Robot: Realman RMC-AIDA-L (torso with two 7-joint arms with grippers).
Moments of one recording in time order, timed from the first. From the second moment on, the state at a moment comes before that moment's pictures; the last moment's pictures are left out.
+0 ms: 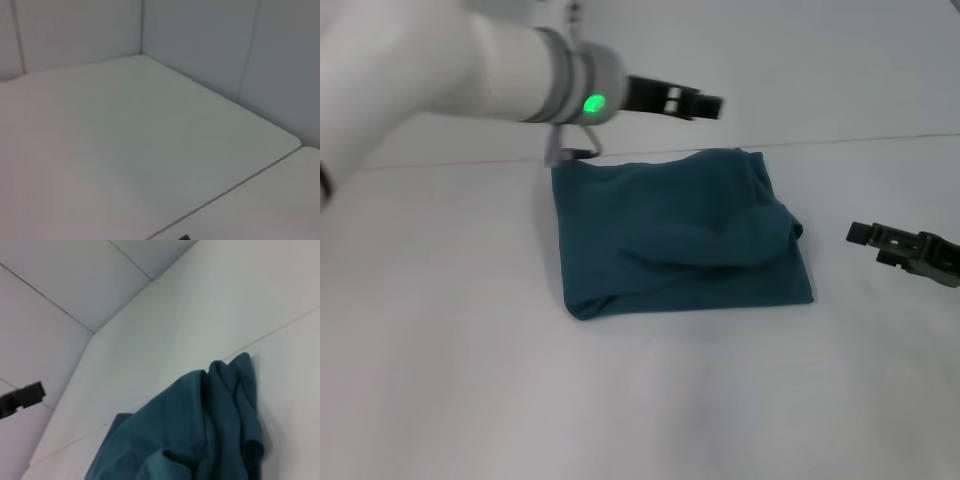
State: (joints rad) left arm -1.01 -2.17 1.32 0.90 2.46 0.74 -2.74; right arm 0.47 1.96 -0.56 -0.50 -1.91 -1.25 2.02
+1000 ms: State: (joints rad) left arm -0.71 -2.02 0.80 0.72 2.05 1.28 -2.61; right arm 0.49 1.95 -0.56 -0.51 -1.98 -1.29 2.05
